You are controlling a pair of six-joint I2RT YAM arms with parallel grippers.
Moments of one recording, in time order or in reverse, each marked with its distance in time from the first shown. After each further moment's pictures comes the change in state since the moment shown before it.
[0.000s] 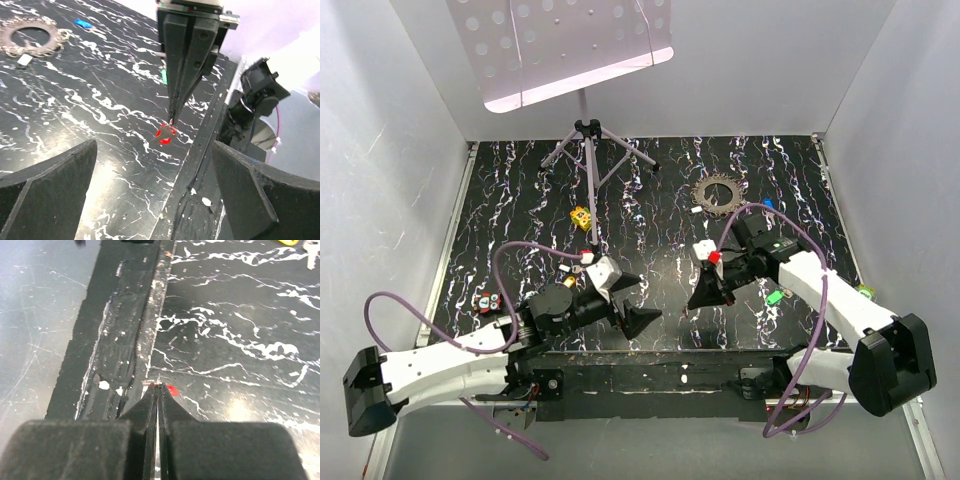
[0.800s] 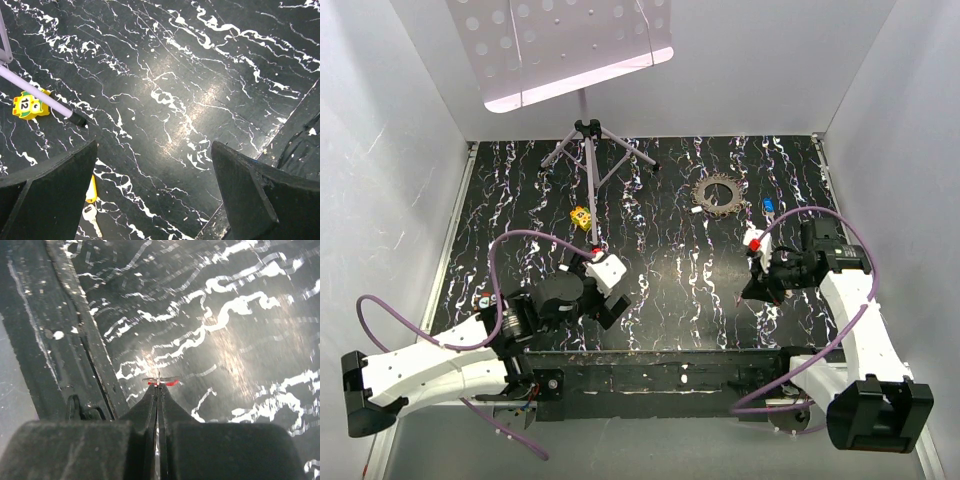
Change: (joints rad) left arm 0.002 -0.047 0.266 -0.713 -0.349 0.291; right arm -0.470 -0.227 0.024 -0.344 0.288 -0.043
